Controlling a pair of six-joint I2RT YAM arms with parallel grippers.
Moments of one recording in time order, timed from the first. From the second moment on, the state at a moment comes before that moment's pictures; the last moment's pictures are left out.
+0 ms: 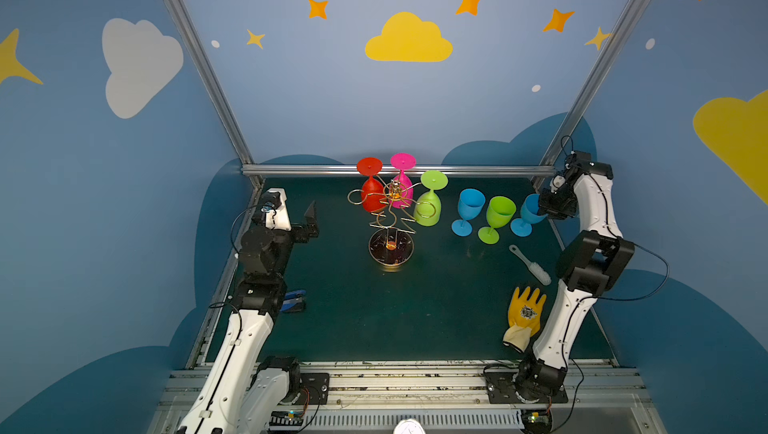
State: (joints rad) left arm -0.04 0.86 0.73 0.13 0.01 -0.06; right arm -0.26 2.19 2.25 -1.35 -0.07 0.08
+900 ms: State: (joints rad) left arm -0.04 0.85 0.73 0.13 0.00 -0.06; right arm -0.31 2.00 2.15 -1.35 -0.15 0.19
